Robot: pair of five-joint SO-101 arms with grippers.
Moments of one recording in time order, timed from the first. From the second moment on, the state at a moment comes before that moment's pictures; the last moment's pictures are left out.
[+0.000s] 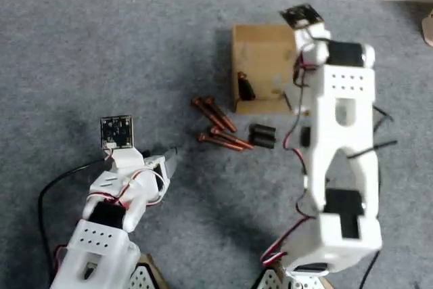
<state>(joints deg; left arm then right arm) 5.6 -68.8 90.8 29.6 21.9 0.2 2.5 -11.8 89.8 26.2</state>
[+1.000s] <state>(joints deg) 5.6 -68.8 90.8 29.6 21.9 6.0 3.9 26.2 53.6 16.8</state>
